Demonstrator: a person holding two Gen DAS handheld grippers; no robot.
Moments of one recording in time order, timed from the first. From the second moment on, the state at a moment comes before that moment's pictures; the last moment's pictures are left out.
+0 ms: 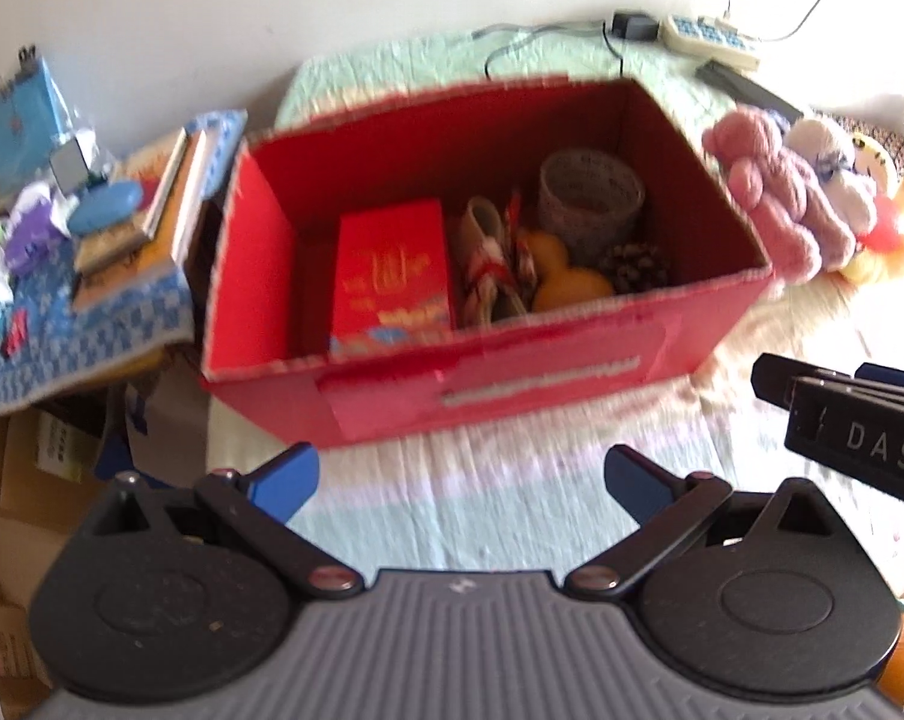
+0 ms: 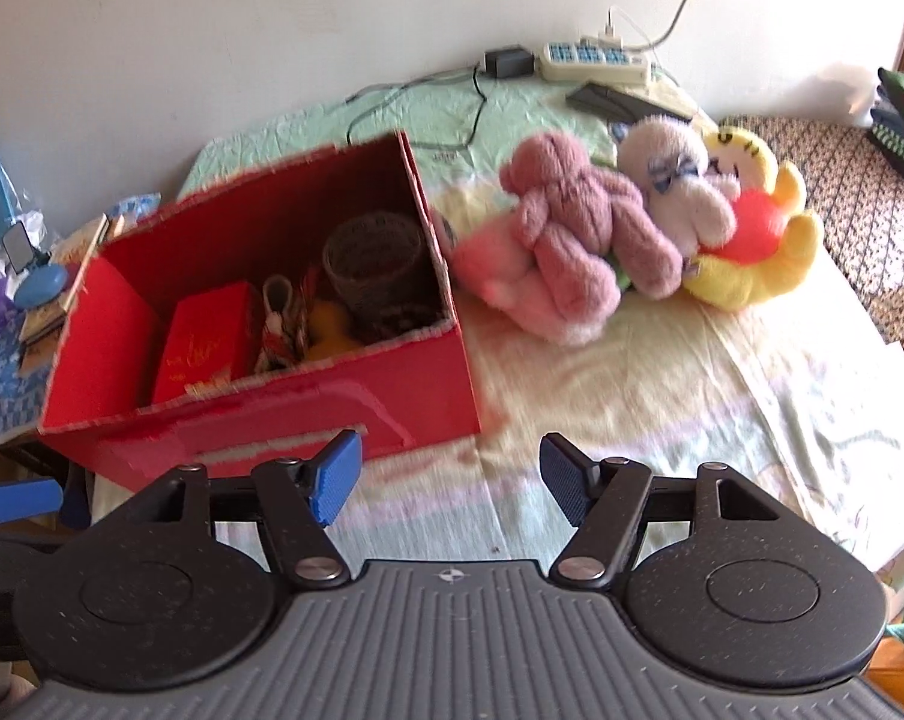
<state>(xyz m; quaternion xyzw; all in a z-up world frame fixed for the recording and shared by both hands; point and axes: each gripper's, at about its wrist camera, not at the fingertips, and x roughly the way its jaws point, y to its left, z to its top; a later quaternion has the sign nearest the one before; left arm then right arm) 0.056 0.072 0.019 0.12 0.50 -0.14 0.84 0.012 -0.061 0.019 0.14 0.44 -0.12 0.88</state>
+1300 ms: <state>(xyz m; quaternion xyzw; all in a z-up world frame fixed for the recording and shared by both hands) 0.148 0.084 0.037 0.08 0.43 -0.04 0.90 0.112 -0.055 0.033 0.09 0.40 -0.06 0.91</state>
